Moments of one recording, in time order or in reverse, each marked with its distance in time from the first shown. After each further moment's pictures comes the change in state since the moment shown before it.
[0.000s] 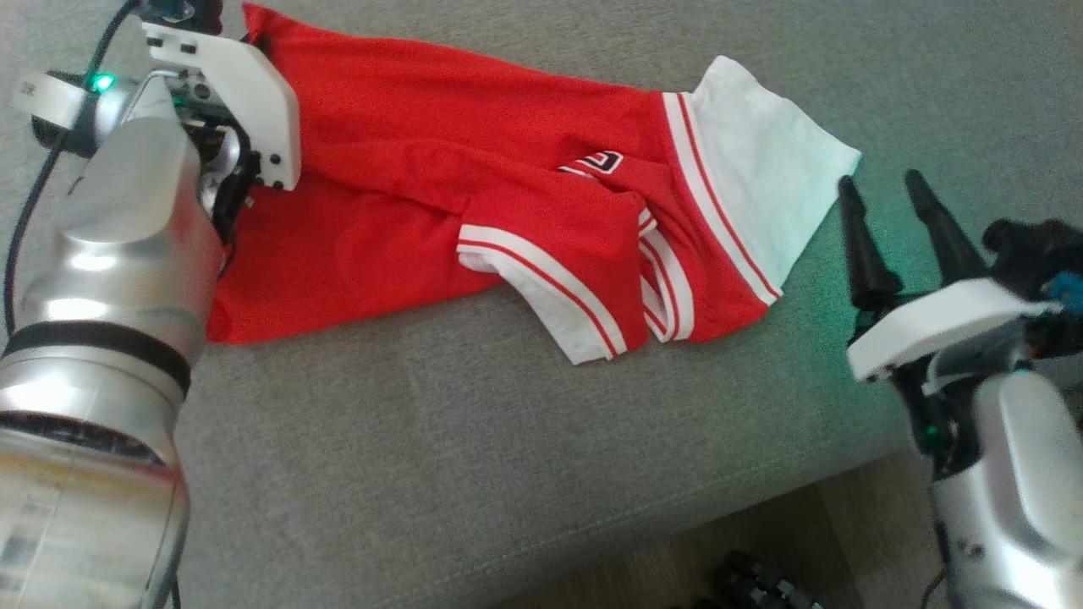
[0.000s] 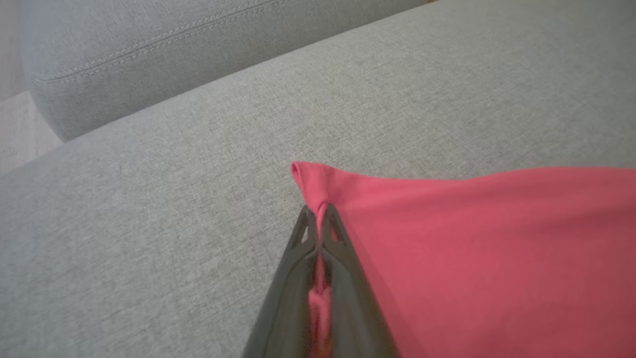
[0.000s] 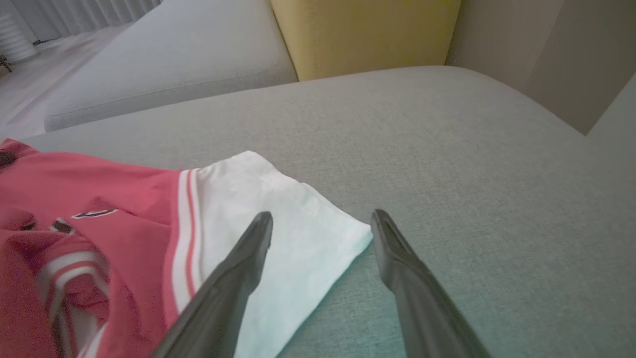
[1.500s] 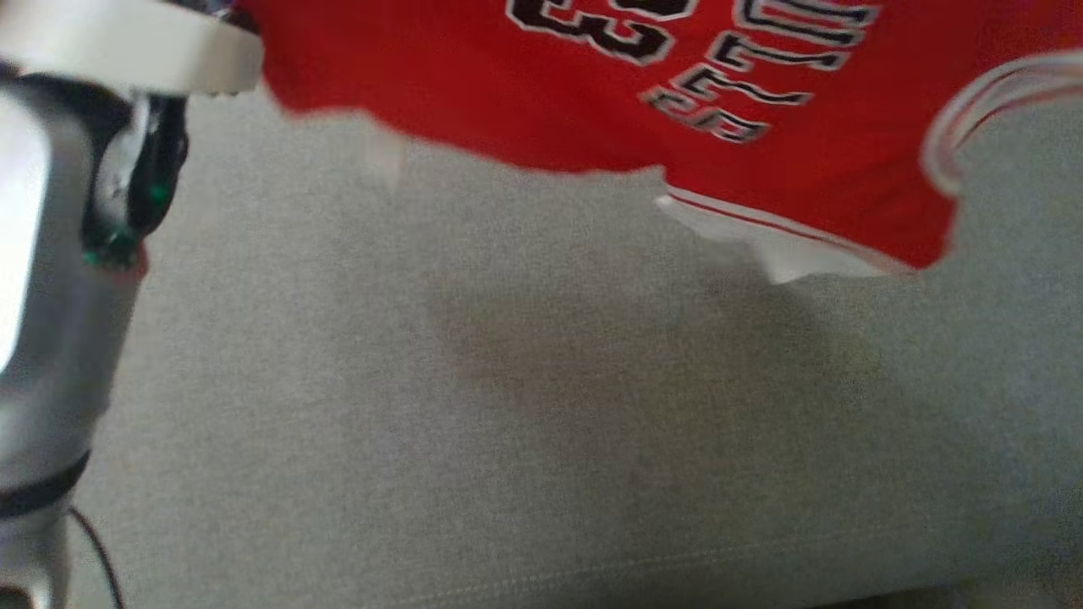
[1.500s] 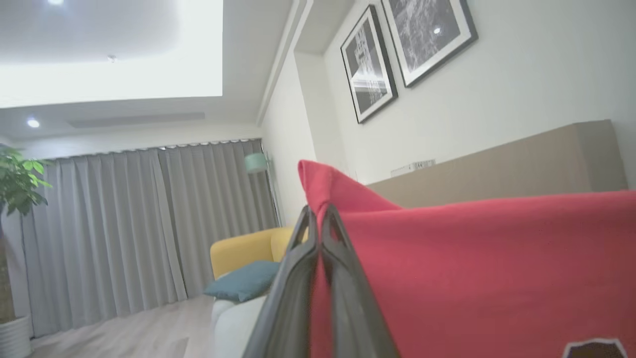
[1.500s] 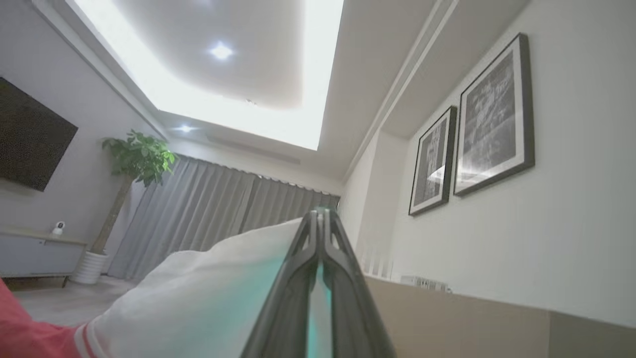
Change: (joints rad) left arm 0.266 0.217 0.133 -1.191 -0.023 0.179 -0.158; right arm -0.391 -0.305 -0.154 -0.489 0.038 0.000 0.061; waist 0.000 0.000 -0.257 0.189
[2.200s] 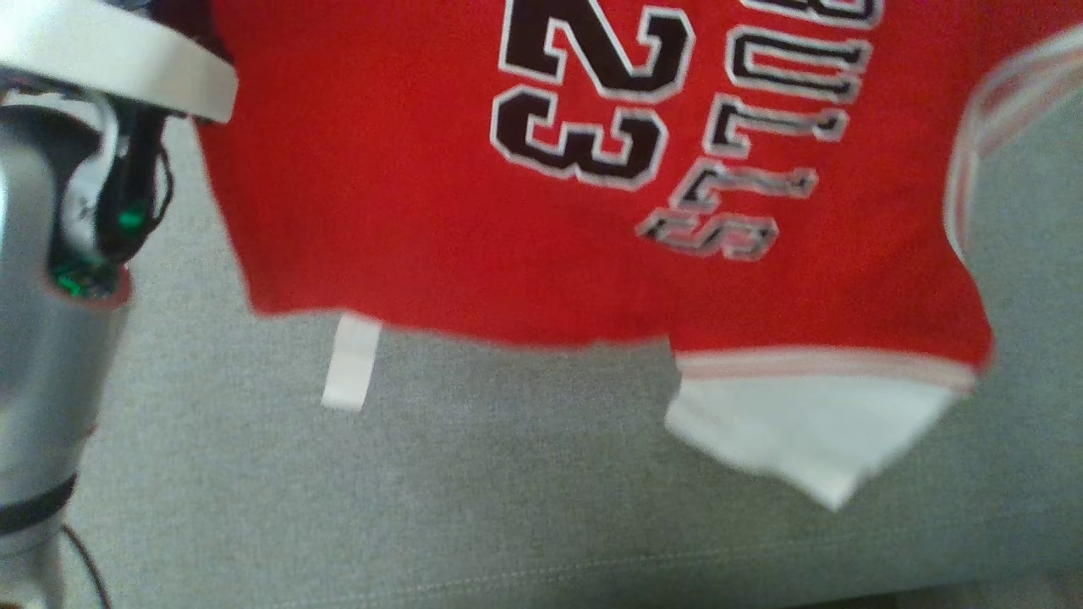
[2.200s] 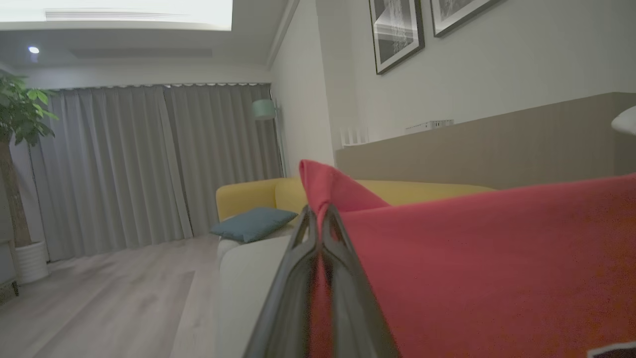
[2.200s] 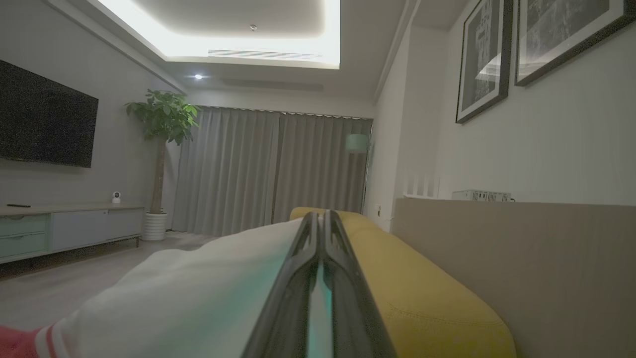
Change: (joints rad) left arm 0.078 0.059 0.045 -0.177 -0.083 0.052 0.188; right arm -0.274 -0.074 0.150 0.369 0.186 0.000 0.108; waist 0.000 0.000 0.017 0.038
